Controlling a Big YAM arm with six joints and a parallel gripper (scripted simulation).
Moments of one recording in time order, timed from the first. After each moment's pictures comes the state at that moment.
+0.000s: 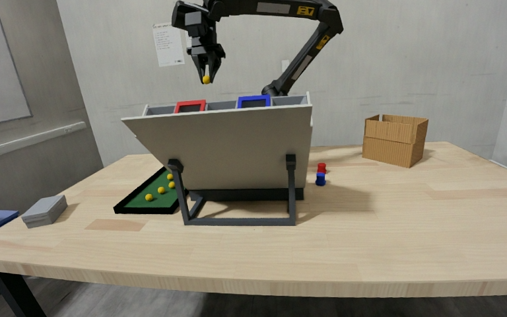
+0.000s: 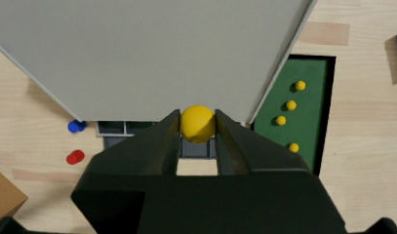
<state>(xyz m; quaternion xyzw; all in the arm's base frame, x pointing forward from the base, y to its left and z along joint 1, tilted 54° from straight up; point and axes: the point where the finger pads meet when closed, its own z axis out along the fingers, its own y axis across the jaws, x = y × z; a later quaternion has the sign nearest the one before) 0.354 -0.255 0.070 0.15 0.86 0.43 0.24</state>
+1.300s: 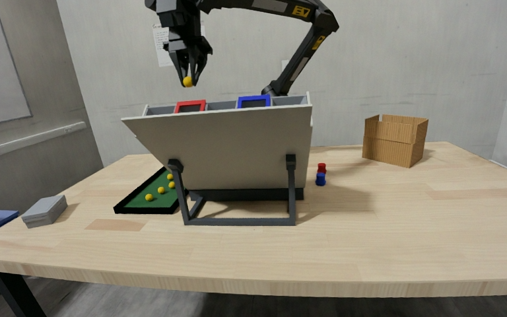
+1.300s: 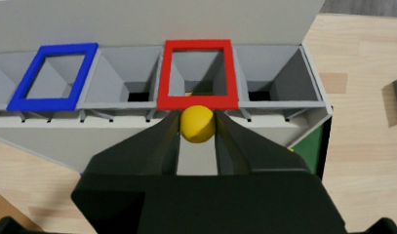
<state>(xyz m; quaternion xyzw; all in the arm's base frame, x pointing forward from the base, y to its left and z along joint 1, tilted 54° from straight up) 0.496 -0.275 0.078 0.15 0.86 0.44 0.23</state>
